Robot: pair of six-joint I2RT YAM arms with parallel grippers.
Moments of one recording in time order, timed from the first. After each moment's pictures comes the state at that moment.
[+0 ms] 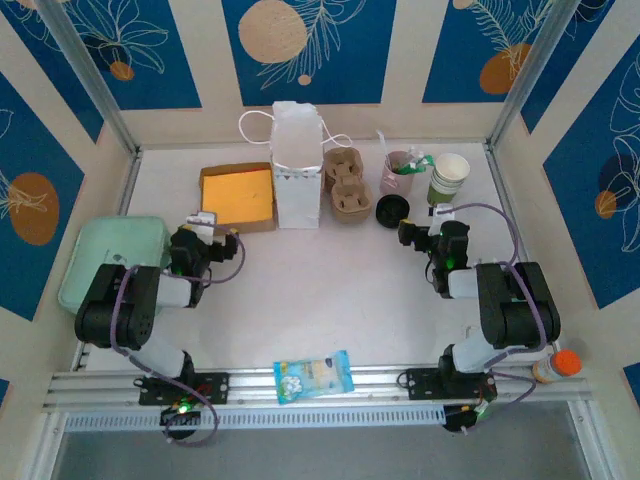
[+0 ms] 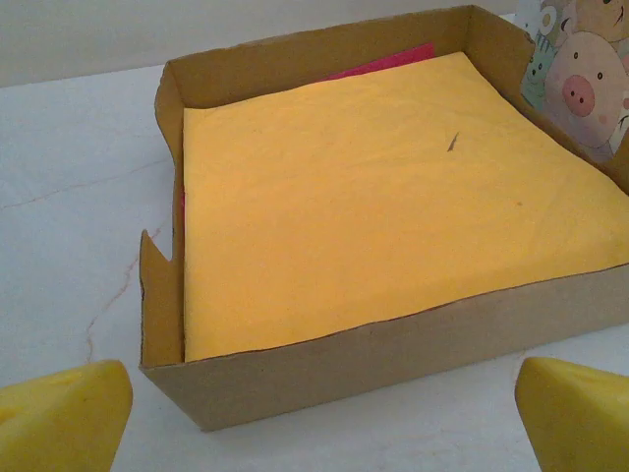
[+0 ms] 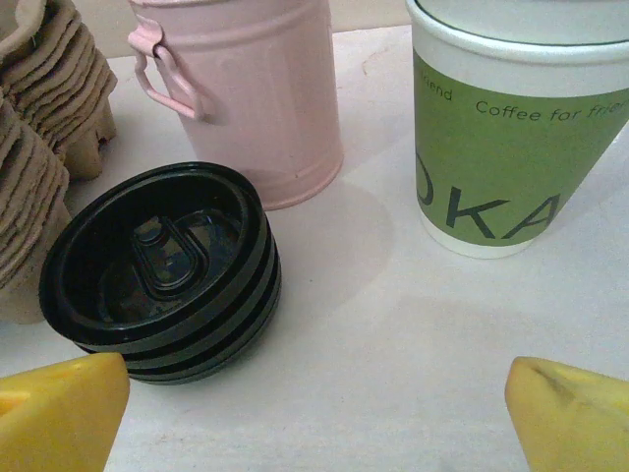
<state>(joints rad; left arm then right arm) -0.07 1.58 0.37 0.85 0.02 0.08 0.02 1.54 0.40 0.74 -0.05 0.10</state>
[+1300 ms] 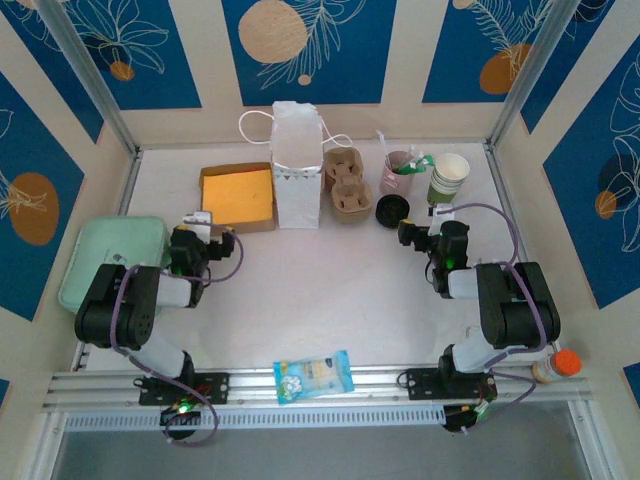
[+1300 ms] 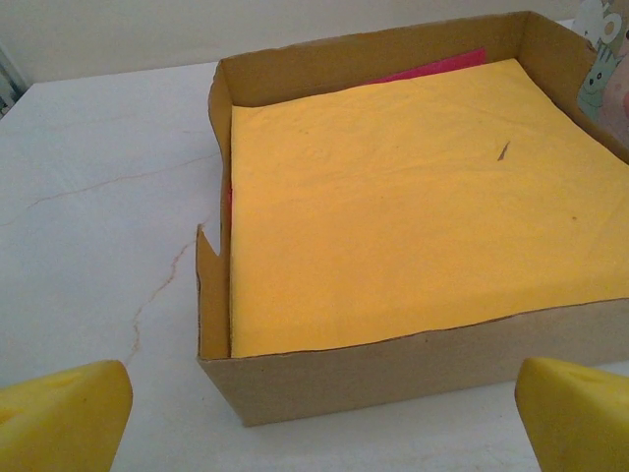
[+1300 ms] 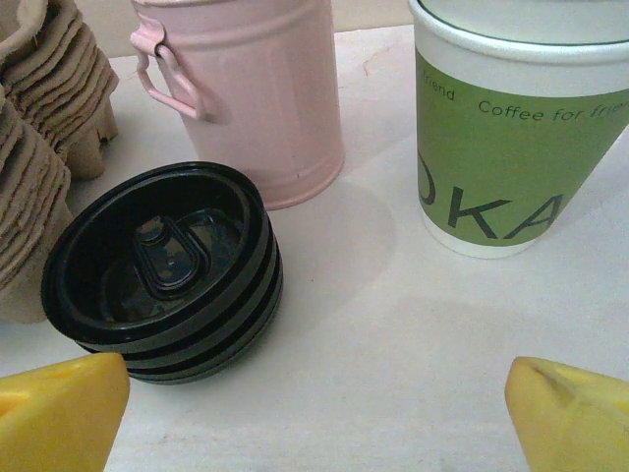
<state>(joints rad) -0.07 1.58 0.37 0.86 -0.06 0.05 0.02 1.54 0.40 0.74 -0.06 0.10</state>
